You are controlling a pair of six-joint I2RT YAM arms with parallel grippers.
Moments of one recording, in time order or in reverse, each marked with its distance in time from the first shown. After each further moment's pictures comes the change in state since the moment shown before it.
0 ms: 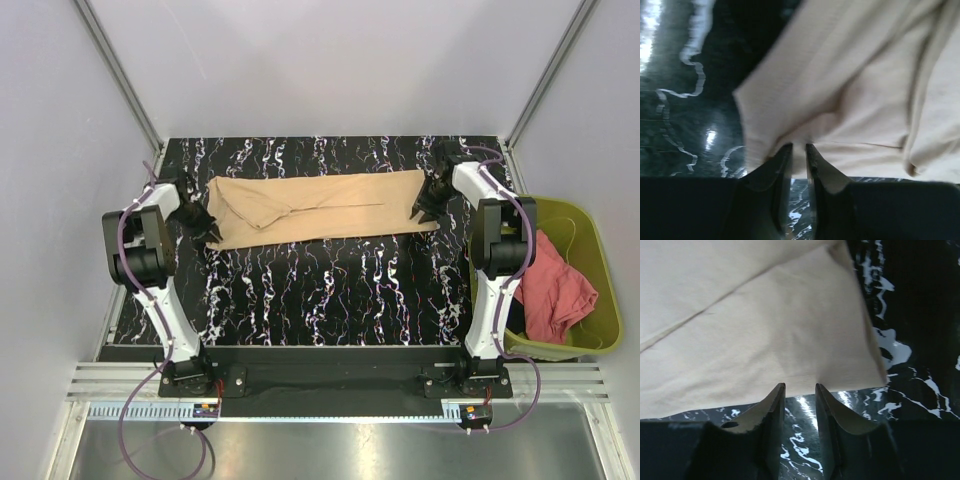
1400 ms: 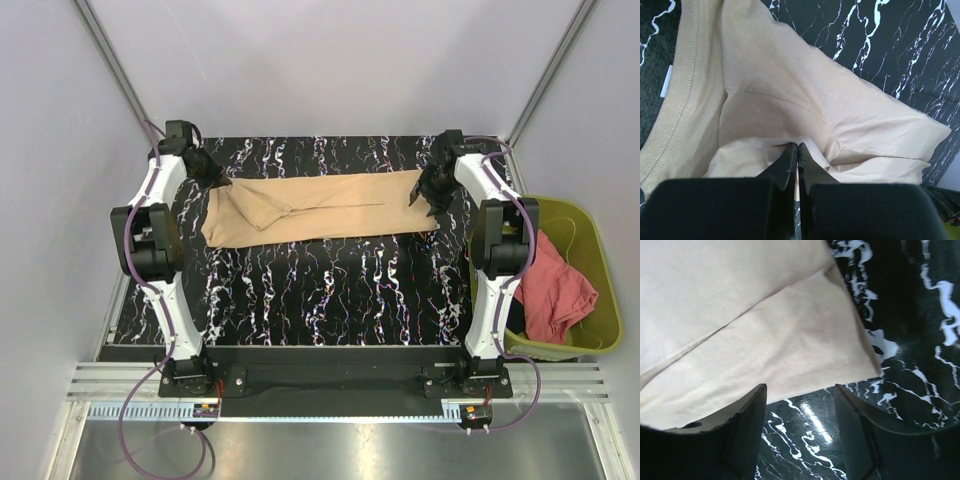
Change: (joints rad) left arm -0.071 0.067 0.376 0.071 0.064 -0.135; right arm -0.008 0.000 0.088 -0.072 0.075 0.063
